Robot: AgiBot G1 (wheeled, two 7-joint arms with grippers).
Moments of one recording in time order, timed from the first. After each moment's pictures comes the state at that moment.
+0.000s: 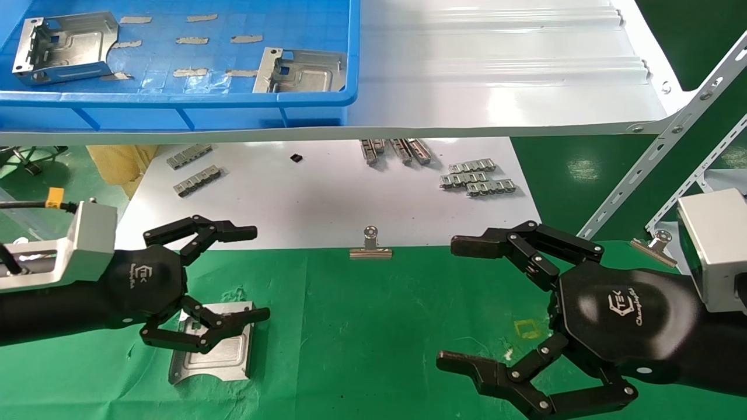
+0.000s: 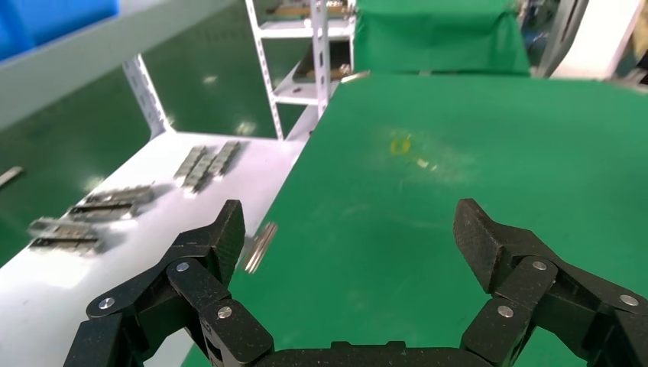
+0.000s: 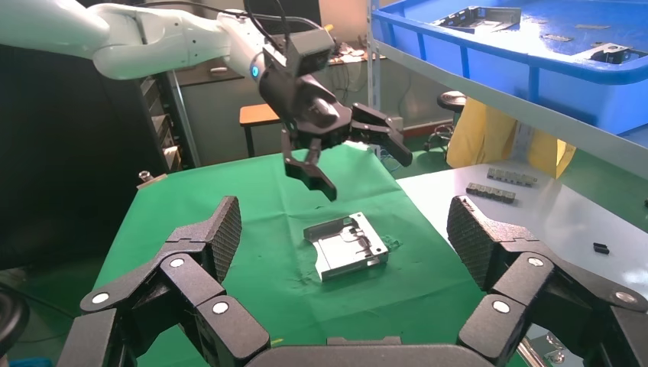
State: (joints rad) left arm -1.31 0.71 0.50 -0.79 0.88 1.54 0.18; right arm 1.09 -0.57 -0.38 1.24 -0.64 -1.44 0.12
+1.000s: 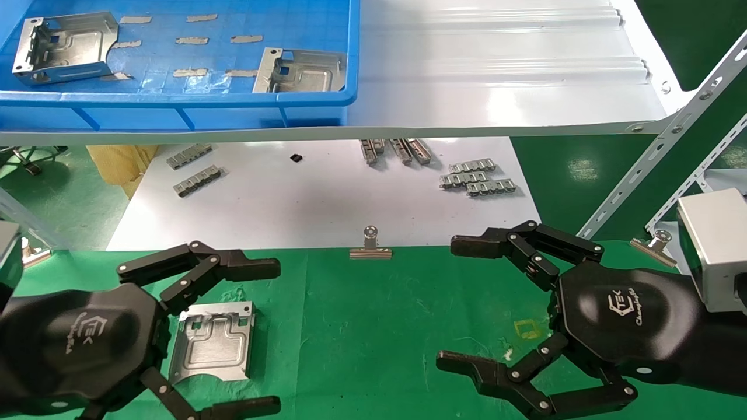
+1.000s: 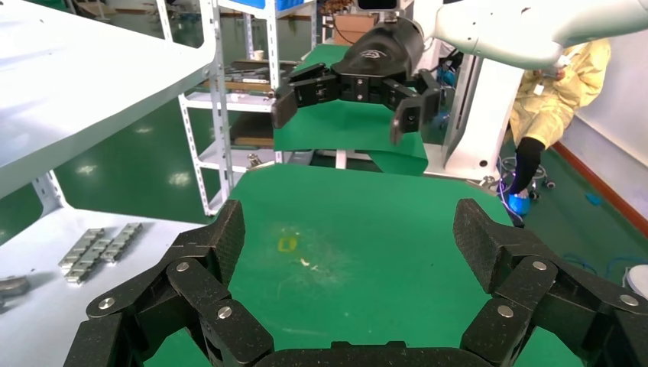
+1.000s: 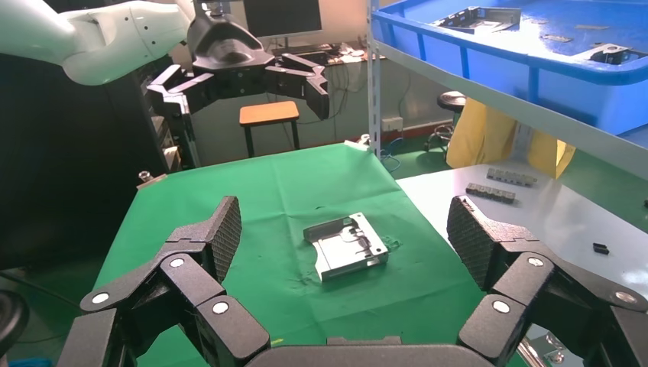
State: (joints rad) left arm -1.06 0.61 0.27 -1.31 0.72 1.49 -0.20; right arm 1.09 -0.57 -0.38 1.24 -0.64 -1.44 0.12
